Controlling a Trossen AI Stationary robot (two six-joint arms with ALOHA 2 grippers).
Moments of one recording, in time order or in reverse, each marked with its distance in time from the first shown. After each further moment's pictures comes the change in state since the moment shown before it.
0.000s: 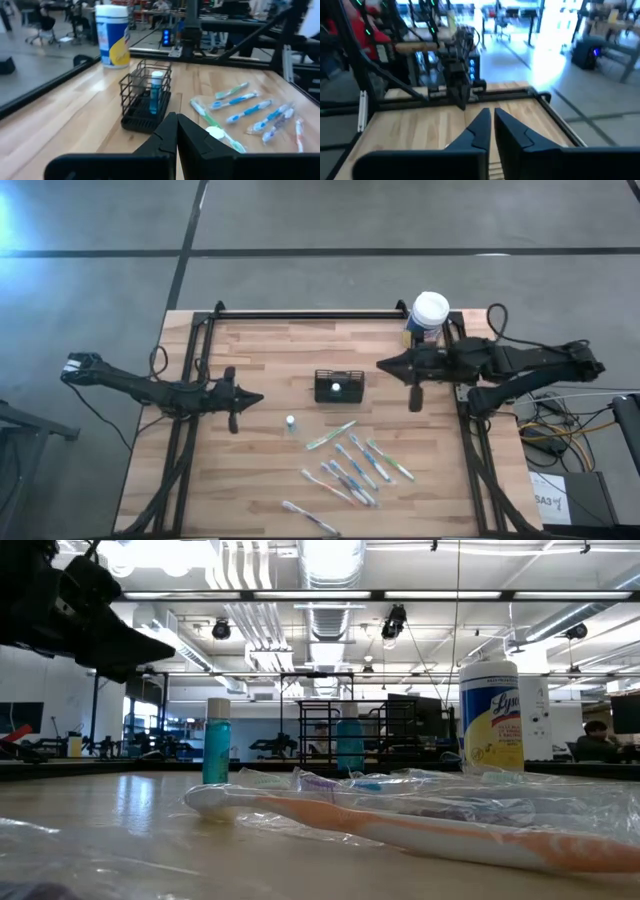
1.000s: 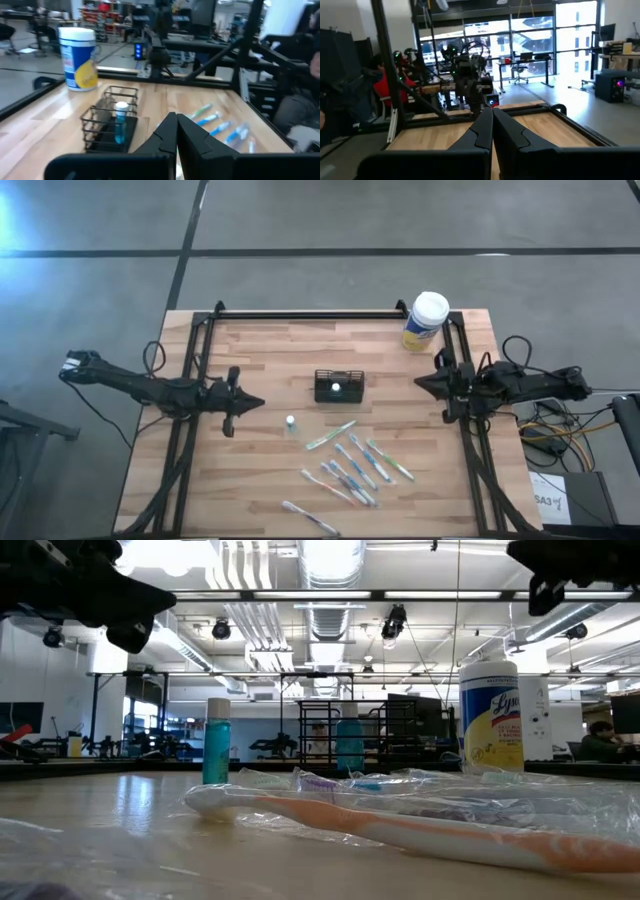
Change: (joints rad) left arm 0.000 0.000 0.106 0.039 0.138 -0.017; right arm -0.018 -0.764 -0.729 0.240 -0.077 0.046
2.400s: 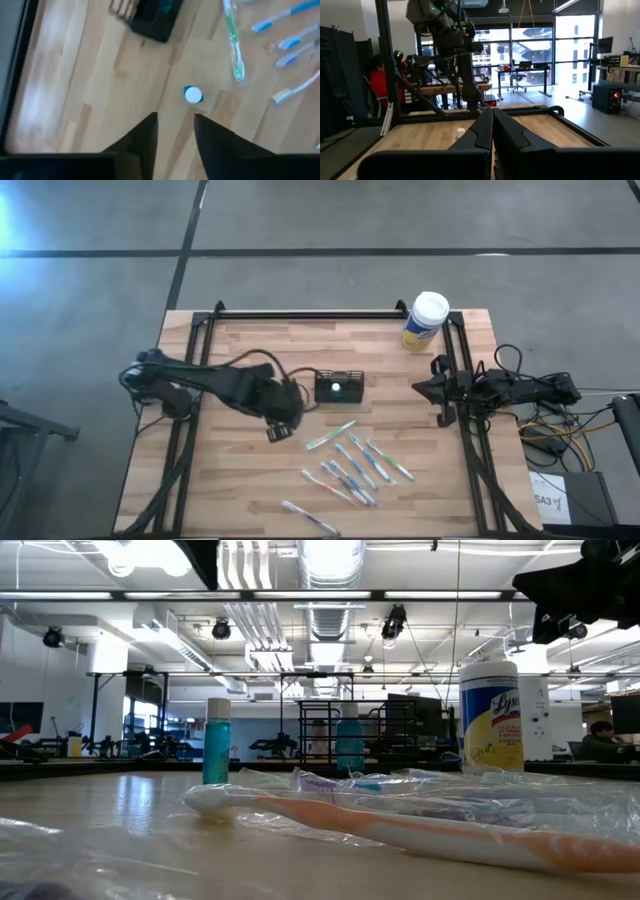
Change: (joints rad) left arm -0.018 1.175 1.615 -1.794 -0.058 -0.422; right arm 0.000 -0.159 -0.187 0.071 -0.002 -0.057
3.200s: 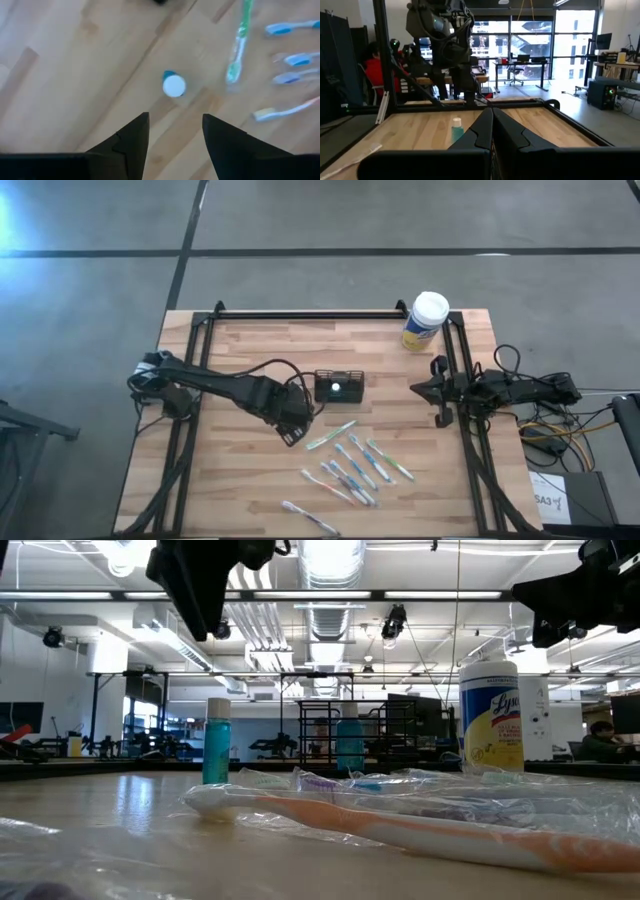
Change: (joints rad) left arm 0.040 0.041 -0.161 0.136 0.149 -0.361; right arm 0.000 0.003 0.000 -0.042 0.006 -0.031
